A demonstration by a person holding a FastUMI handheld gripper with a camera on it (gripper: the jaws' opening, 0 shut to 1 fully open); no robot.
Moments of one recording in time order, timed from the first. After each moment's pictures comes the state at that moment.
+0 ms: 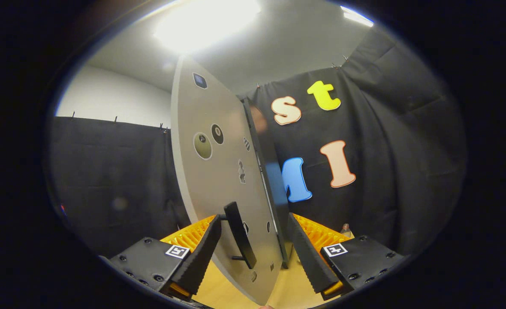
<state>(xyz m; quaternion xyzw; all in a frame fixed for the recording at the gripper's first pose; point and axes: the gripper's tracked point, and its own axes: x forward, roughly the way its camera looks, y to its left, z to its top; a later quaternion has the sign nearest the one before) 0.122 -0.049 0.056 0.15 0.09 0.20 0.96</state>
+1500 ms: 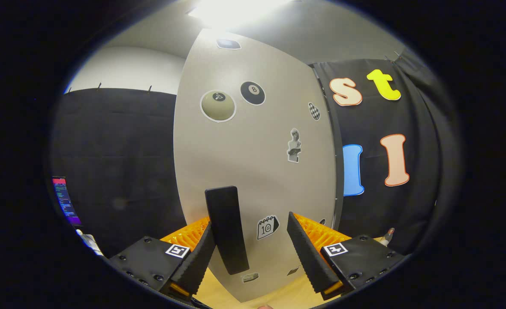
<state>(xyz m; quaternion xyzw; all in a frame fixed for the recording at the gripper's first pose) 0.161 0.136 0.031 0.06 0.10 0.31 0.95</state>
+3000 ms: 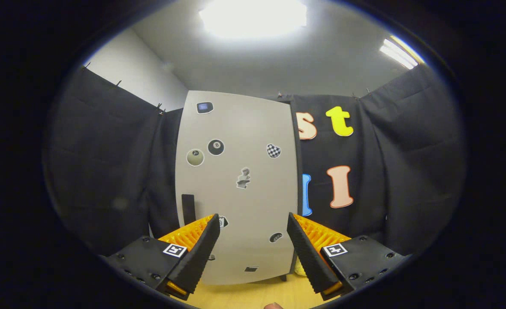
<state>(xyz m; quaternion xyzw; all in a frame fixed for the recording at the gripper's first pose) 0.082 0.047 0.092 0.02 0.03 0.07 1.00</state>
